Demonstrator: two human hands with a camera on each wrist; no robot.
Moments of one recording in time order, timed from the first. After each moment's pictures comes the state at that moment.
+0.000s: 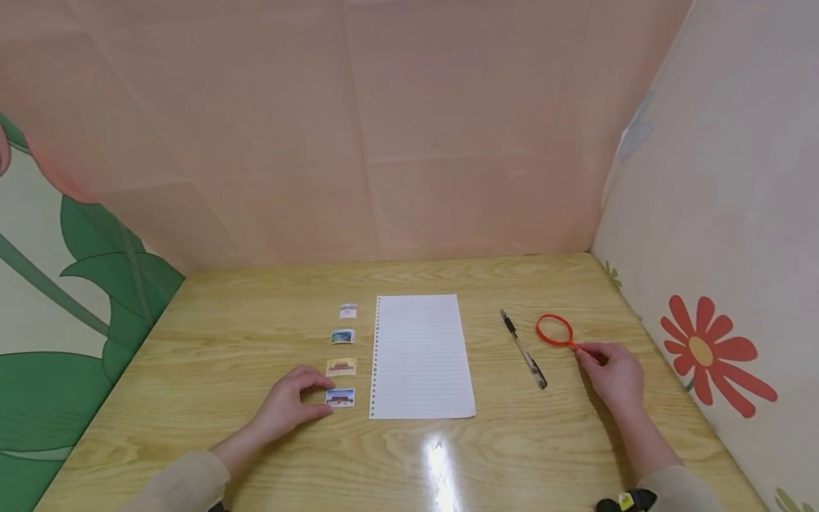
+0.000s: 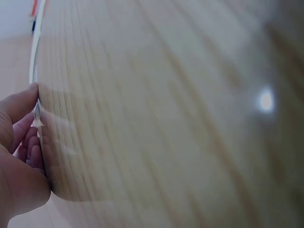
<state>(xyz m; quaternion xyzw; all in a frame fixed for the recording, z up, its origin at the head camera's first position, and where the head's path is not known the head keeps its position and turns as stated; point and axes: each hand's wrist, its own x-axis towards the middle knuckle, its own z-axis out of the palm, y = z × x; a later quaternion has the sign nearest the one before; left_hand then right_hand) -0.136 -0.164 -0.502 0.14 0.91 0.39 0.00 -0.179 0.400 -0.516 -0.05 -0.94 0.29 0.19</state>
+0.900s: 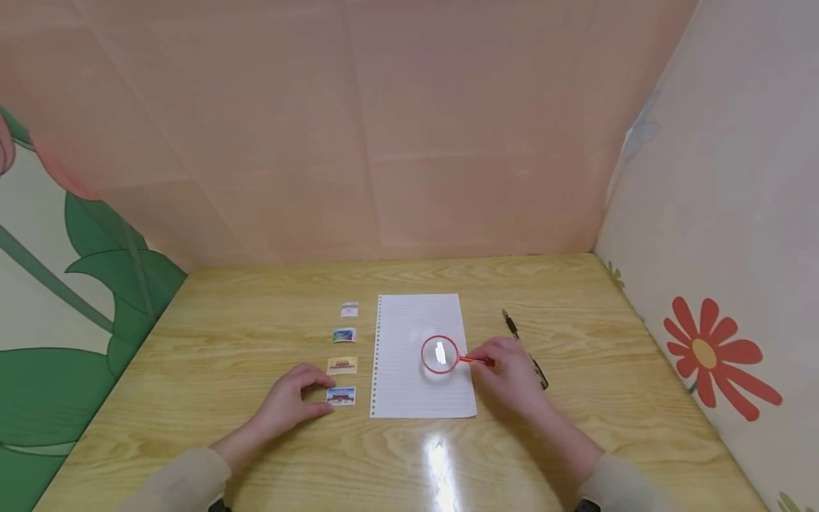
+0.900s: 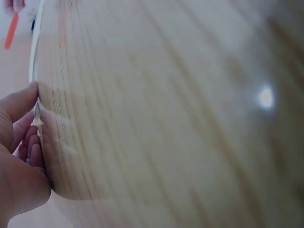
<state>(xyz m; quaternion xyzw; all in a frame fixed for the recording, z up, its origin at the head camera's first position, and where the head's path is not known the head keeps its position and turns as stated) -0.136 -0.163 -0.499 0.14 0.91 0.39 0.00 -0.176 0.242 -0.490 0.27 -0.86 0.36 0.23</state>
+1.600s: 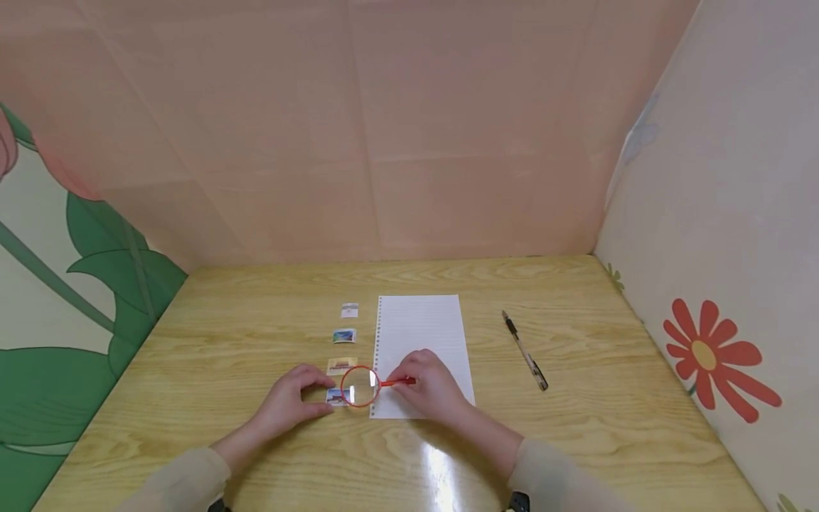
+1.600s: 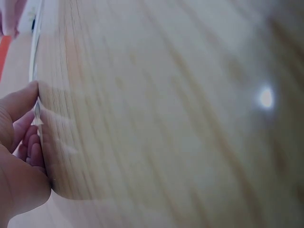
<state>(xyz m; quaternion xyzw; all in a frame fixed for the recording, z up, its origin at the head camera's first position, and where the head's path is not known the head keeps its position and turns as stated) -0.137 -0.165 -0.502 0.16 0.90 0.40 -0.02 -0.169 0.133 -0.498 0.40 -0.81 0.39 0.17</state>
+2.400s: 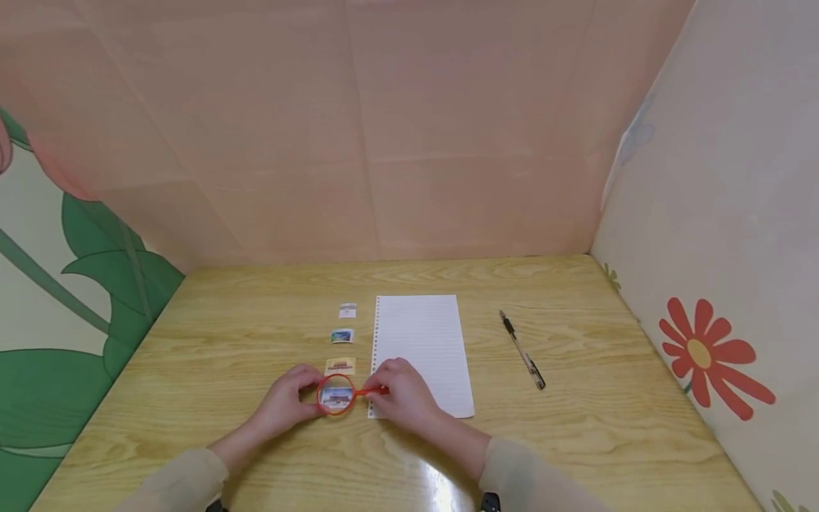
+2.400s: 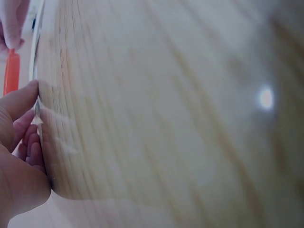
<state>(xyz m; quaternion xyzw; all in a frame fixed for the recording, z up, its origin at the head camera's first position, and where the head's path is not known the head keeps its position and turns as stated) -0.138 -0.167 -0.505 0.18 0.89 0.41 -0.04 -0.155 0.090 -0.497 0.35 -0.86 0.37 0.10</state>
